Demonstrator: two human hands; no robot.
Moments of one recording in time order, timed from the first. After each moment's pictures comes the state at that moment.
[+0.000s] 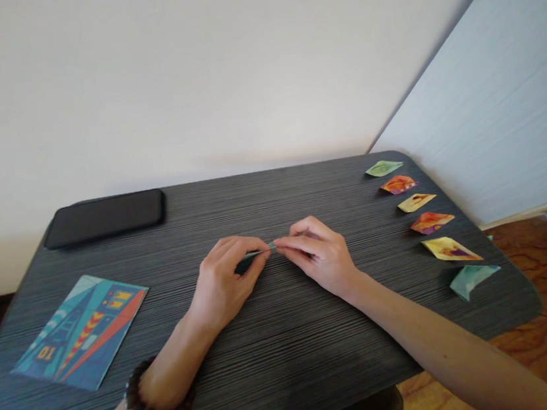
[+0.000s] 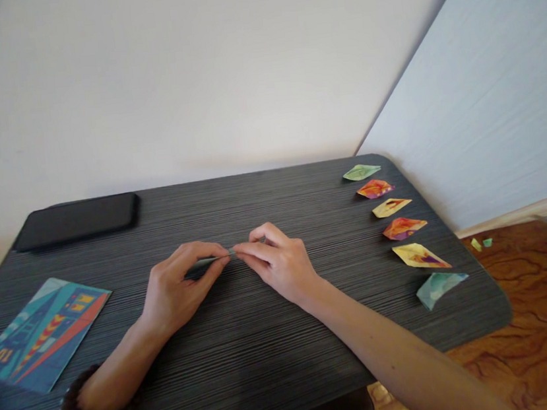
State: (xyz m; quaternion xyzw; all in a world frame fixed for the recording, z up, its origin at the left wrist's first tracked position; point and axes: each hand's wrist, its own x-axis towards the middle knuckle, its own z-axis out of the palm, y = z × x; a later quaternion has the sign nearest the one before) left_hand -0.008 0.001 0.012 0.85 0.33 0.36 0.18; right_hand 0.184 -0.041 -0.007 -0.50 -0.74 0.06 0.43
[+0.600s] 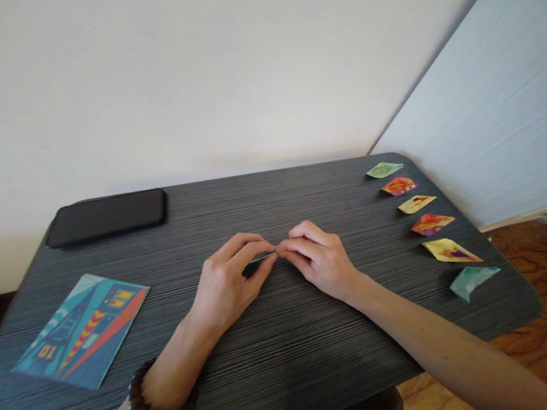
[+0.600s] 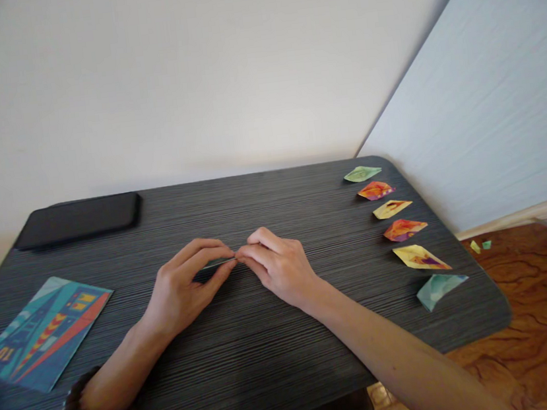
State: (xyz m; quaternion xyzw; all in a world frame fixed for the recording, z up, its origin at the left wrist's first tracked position) left_hand -0.007 -0.001 0.011 0.86 0.32 0.35 0.19; right_hand 0.183 -0.042 -0.002 -0.49 -0.78 0.06 0.39
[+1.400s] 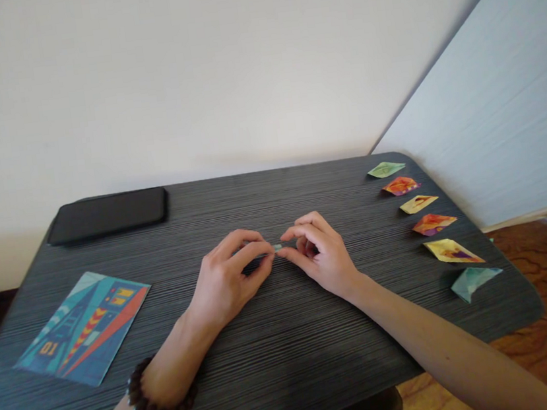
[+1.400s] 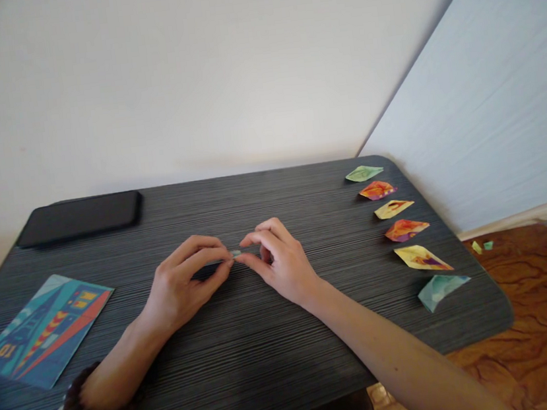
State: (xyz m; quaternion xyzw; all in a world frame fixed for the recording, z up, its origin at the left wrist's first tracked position) left_hand -0.010 0.002 0.012 0.87 0.31 0.35 0.18; right_hand 0.181 -0.042 -0.002 -0.51 -0.70 0.18 0.46
